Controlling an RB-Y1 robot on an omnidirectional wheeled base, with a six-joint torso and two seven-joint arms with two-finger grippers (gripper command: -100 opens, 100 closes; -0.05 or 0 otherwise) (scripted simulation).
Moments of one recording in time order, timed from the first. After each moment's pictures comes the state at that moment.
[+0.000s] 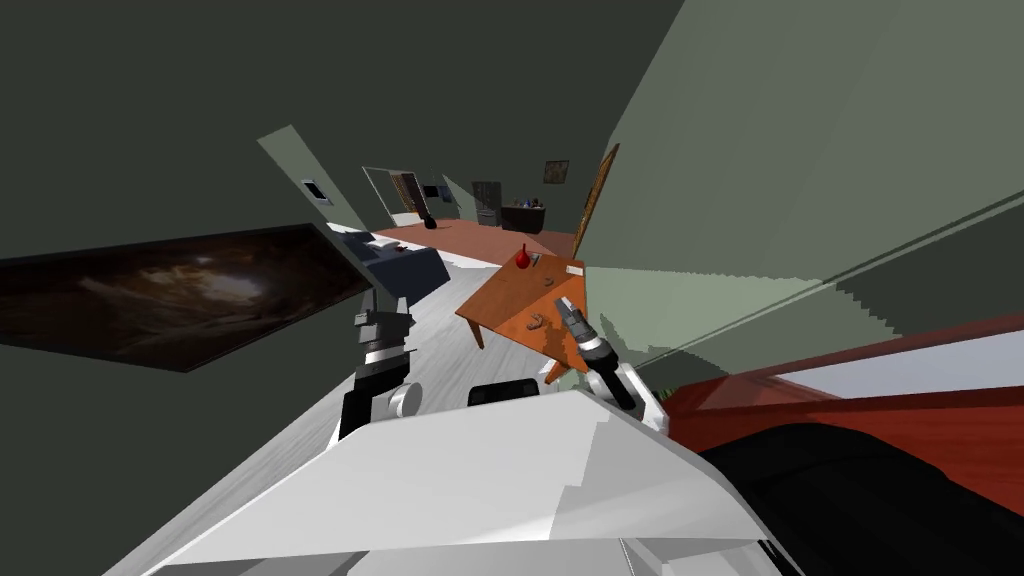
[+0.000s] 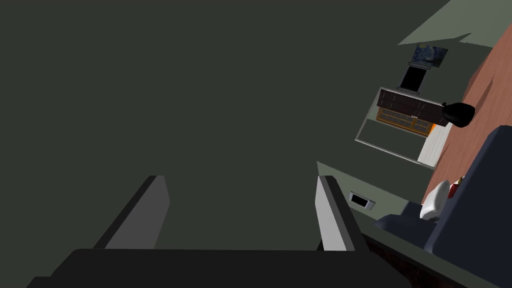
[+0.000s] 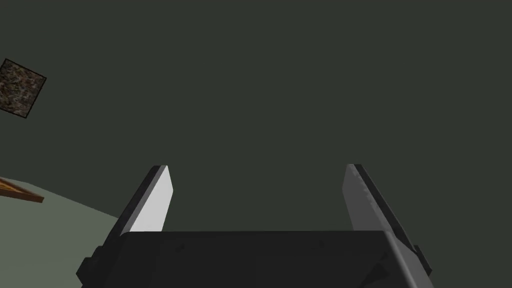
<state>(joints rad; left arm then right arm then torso) 0.53 0.01 -0.02 -2.21 0.11 -0.40 0.08 0.53 -0.31 -0.05 -2.04 0.41 -0.67 0.06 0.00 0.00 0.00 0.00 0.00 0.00</state>
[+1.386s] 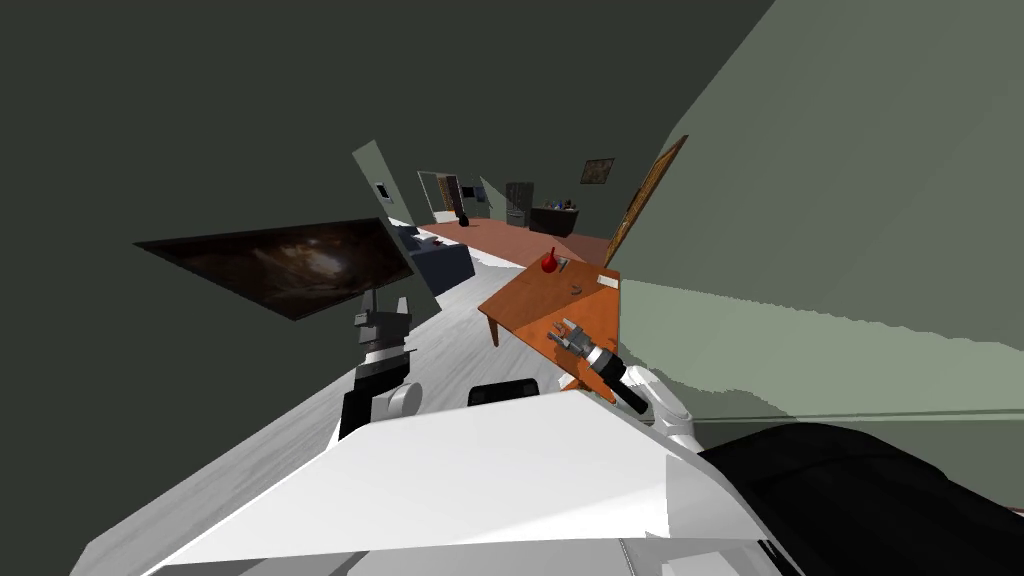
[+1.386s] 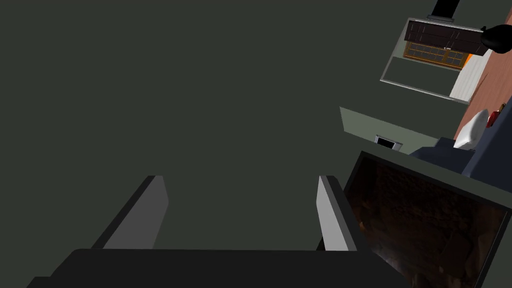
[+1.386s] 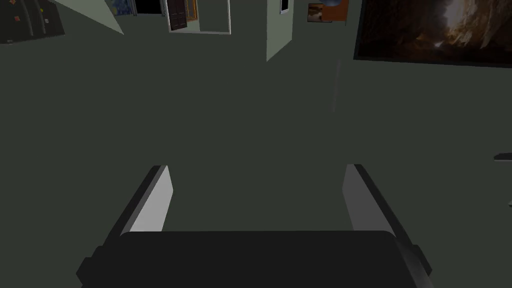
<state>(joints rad) 0.53 0.01 -0.02 -2.21 0.11 -0.40 0.08 0.54 -0.49 -0.10 -1.80 0.86 -0.71 0.30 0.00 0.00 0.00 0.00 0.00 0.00</state>
